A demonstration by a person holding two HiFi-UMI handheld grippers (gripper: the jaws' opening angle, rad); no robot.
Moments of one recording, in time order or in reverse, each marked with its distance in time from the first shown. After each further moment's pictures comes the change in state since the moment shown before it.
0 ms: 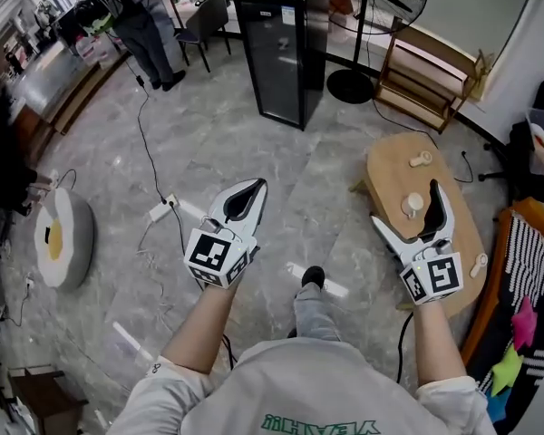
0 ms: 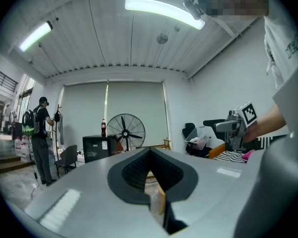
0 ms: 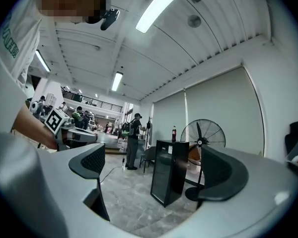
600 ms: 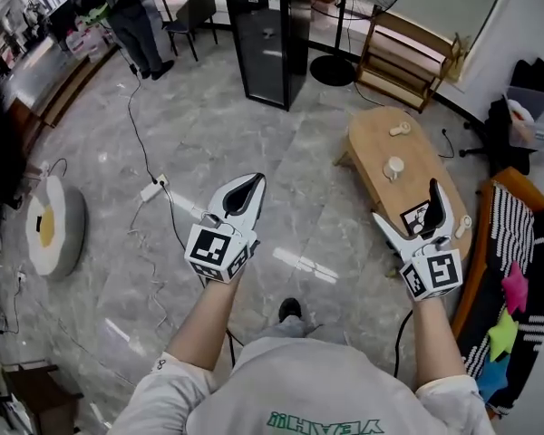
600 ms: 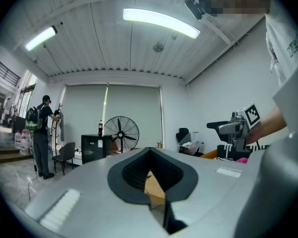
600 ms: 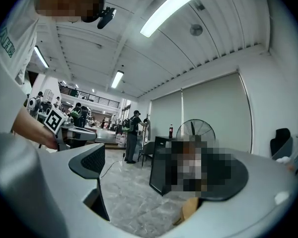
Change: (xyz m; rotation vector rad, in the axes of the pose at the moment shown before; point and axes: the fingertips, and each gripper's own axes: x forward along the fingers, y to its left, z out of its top) left arm -0.118 -0.101 0.006 -0.044 -0.038 -0.019; right arm -0.157 0.061 0.019 -0.027 0.045 -0.055
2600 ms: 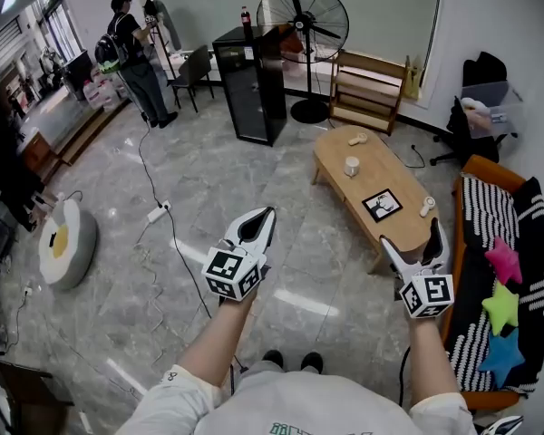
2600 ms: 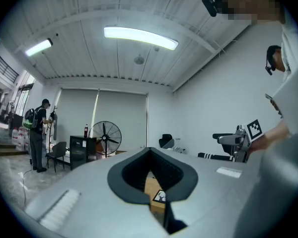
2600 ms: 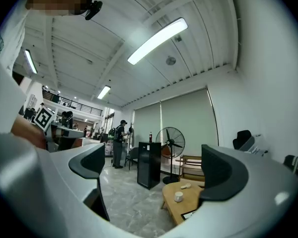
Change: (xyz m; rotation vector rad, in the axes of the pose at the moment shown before) left arm -0.178 -0.320 0.050 -0.041 -0.038 -0.062; right arm -0.405 -0.022 0.009 0.078 -0.095 -0.225
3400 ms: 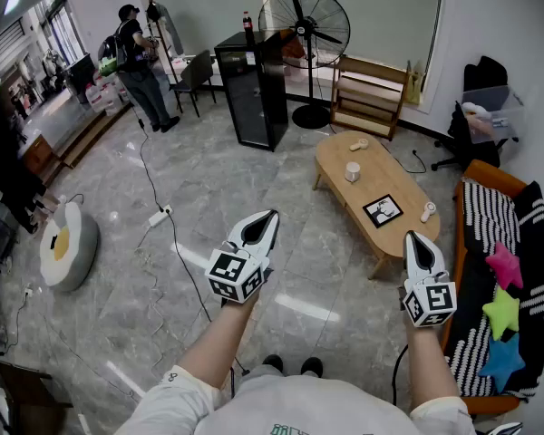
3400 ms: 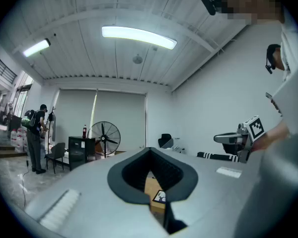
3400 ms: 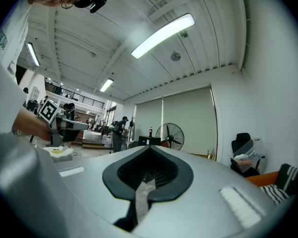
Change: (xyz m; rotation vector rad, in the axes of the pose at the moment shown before) left arm 0.010 -0.007 0.003 0.010 0.005 -0.011; right arm -0.010 -0.007 -0.004 -0.058 0.070 0.007
